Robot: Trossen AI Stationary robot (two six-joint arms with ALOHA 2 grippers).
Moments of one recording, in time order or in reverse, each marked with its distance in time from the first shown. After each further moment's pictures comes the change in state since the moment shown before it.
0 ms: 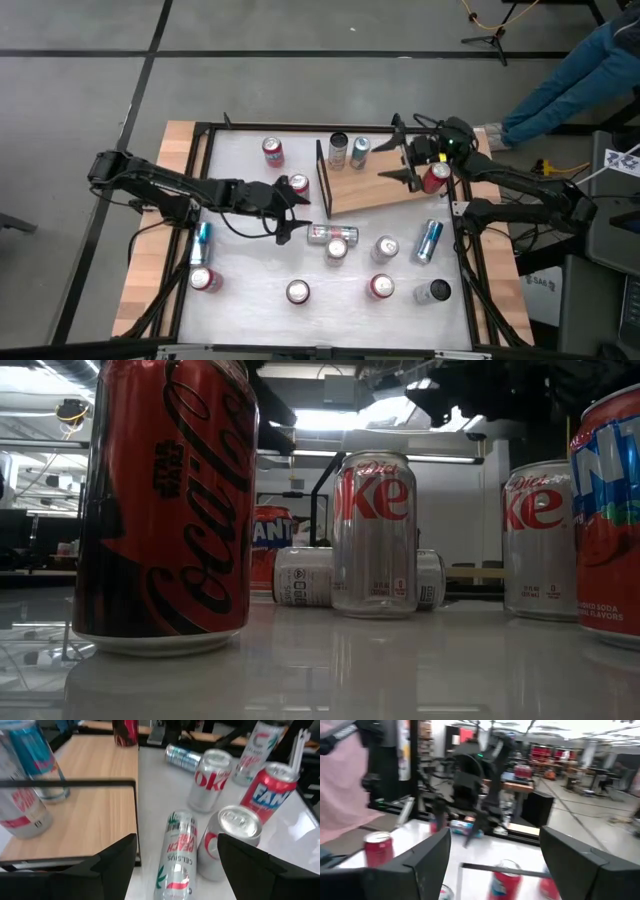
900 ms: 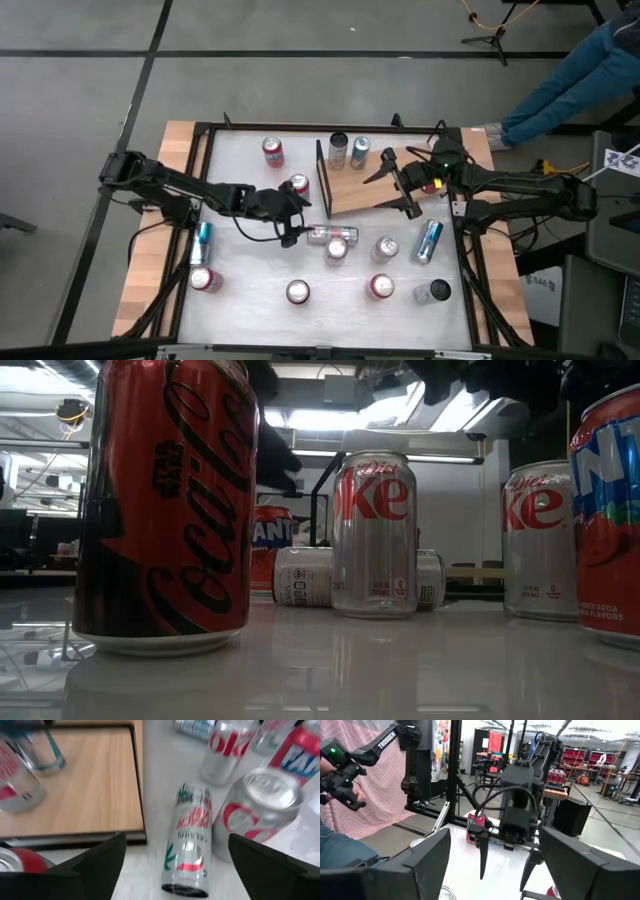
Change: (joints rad) left arm 0.001 0.121 -0.001 -0.002 -0.023 0.002; right arm 0.291 0.000 0.000 -0.014 0.148 -0.001
